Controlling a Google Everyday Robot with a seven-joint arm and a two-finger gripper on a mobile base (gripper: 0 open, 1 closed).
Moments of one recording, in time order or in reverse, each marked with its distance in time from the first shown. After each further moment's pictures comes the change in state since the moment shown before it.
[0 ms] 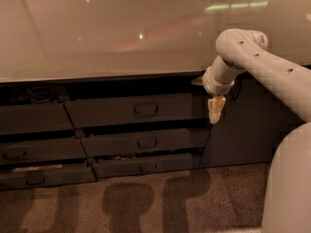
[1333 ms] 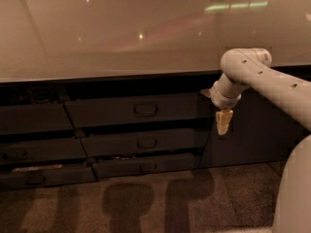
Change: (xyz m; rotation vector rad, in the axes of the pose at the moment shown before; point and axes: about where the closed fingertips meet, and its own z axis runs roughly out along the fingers) arm 0.037 0.035 0.033 -0.007 0.081 0.028
